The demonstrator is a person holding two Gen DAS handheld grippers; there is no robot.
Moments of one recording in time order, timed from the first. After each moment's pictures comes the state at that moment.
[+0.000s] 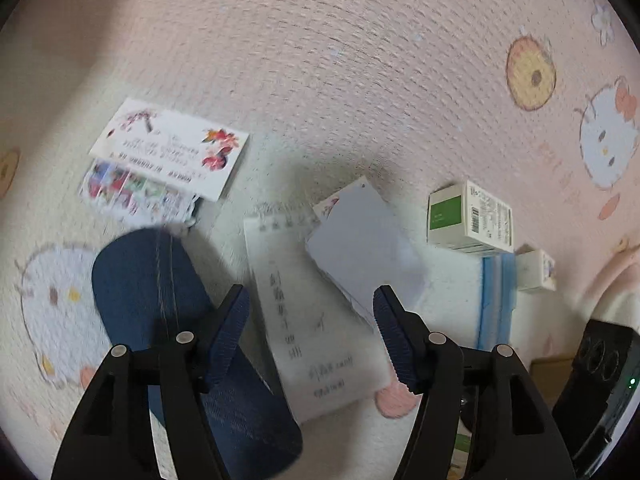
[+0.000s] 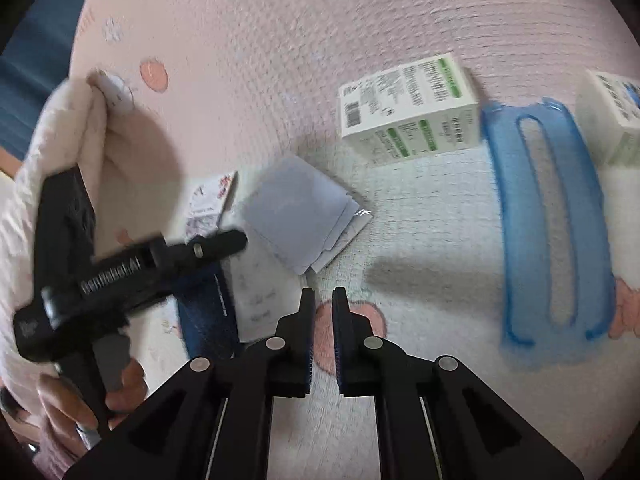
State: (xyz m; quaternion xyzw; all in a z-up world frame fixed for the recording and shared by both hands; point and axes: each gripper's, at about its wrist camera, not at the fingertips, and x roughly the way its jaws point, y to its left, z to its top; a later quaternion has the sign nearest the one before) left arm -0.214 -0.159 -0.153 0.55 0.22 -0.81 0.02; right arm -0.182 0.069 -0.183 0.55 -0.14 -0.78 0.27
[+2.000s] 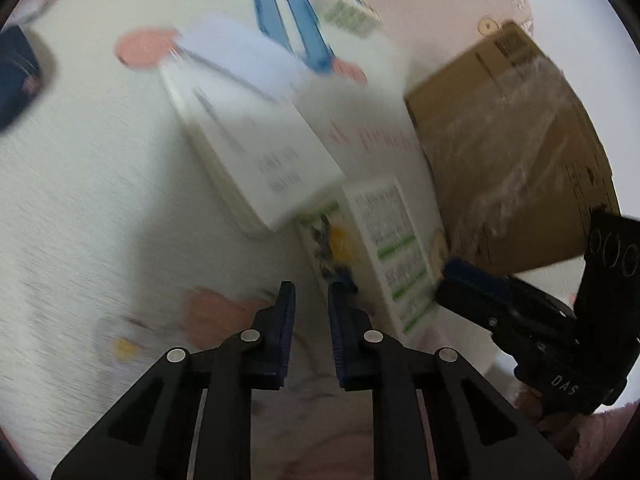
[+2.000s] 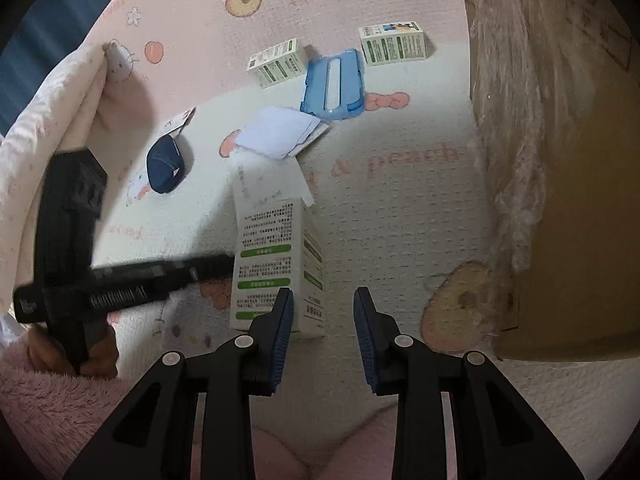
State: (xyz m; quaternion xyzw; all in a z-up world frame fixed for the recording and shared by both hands) left arm -0.022 0.022 -0.181 0.60 0.17 -0.75 -0.25; right arm 0.049 0.223 -0.166 0.52 -0.10 -0.83 0.17
